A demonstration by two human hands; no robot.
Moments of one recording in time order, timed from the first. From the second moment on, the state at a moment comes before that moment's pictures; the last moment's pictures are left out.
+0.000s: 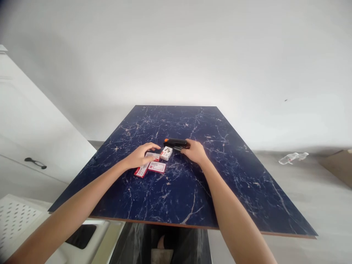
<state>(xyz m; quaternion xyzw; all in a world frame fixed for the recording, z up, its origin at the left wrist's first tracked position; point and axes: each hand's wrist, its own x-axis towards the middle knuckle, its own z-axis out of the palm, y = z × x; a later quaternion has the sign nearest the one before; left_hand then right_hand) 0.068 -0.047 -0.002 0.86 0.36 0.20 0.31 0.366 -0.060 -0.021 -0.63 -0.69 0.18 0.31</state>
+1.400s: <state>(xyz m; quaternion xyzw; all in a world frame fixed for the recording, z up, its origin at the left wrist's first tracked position) 0.049 -0.028 -0.016 0.88 0.36 0.26 0.17 0.278 -0.126 0.008 -0.42 -0.89 0.07 0.16</state>
